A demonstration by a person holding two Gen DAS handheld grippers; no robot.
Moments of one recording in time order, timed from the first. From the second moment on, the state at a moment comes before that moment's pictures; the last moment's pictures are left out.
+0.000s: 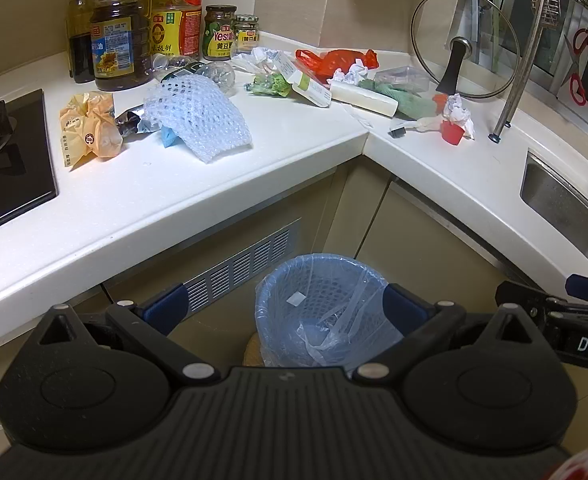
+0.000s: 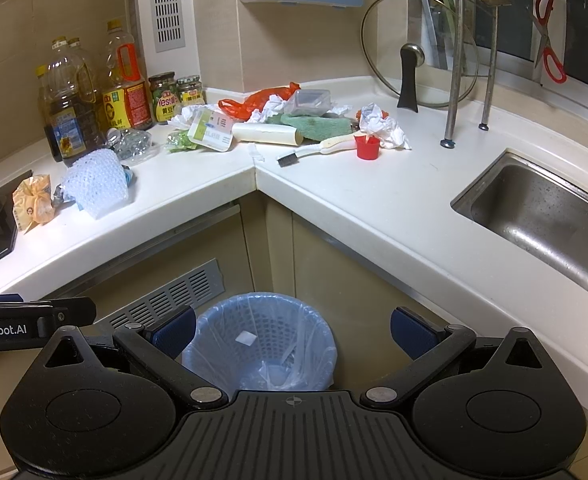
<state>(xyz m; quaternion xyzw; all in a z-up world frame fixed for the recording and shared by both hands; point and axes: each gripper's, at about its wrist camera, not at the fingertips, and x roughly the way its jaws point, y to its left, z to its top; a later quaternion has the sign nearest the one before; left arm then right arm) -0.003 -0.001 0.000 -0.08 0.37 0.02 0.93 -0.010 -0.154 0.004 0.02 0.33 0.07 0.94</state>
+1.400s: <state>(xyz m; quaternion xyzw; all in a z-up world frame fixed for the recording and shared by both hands) 0.002 0.078 0.036 -0.12 0.29 0.22 0.92 0.080 -0.110 0.007 0.02 0.29 0.25 0.92</state>
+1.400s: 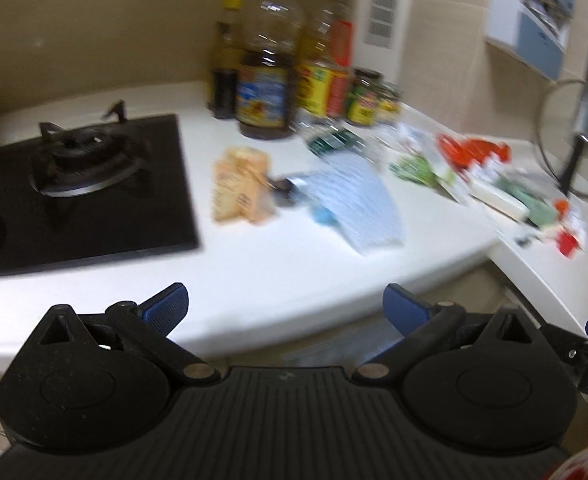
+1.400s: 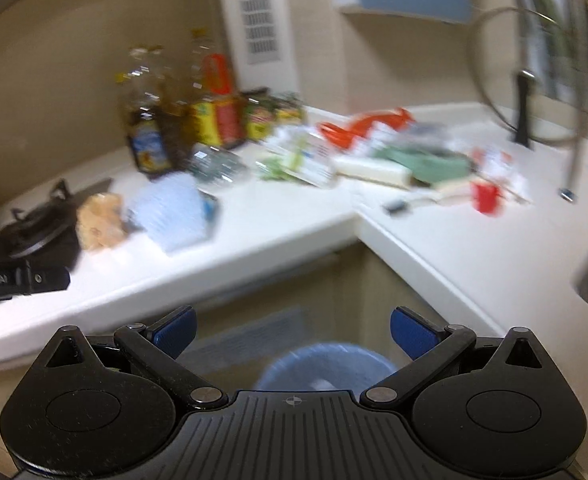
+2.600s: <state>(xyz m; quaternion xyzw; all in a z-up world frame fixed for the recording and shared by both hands) 0.125 0.189 0.008 -0.08 0.32 0.19 0.92 0.196 0.012 0.011 -0.07 0.26 0.37 0.89</state>
